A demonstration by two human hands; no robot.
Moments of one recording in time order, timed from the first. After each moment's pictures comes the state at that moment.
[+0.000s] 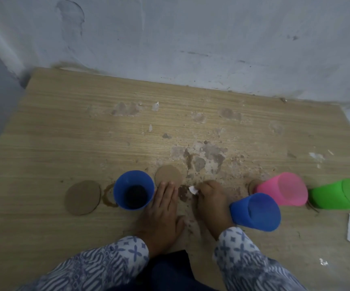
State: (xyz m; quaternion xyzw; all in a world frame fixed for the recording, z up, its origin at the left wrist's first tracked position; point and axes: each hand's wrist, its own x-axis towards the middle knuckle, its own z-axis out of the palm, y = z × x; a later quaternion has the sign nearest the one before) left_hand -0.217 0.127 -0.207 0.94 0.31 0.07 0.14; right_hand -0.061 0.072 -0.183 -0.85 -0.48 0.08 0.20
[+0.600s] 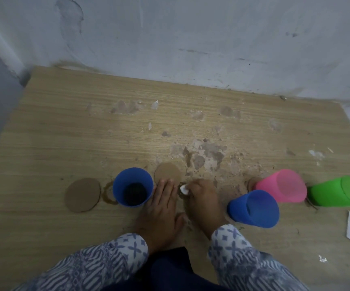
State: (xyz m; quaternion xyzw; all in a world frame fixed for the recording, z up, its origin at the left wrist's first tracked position) left_hand -0.217 0.127 -0.209 0.94 0.30 0.09 0.13; right_hand -0.077 0.080 -0.182 -0.83 -0.52 0.10 0.20
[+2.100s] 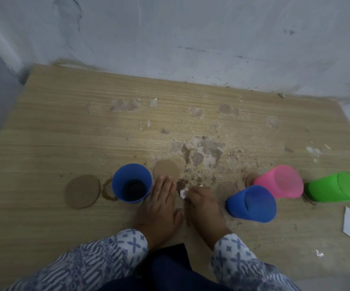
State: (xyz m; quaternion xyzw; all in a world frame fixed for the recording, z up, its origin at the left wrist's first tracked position) left_hand -0.217 0.128 -0.206 0.94 0.31 0.07 0.14; right_hand -0.087 0.052 -0.180 -0.81 -0.53 0.14 0.19
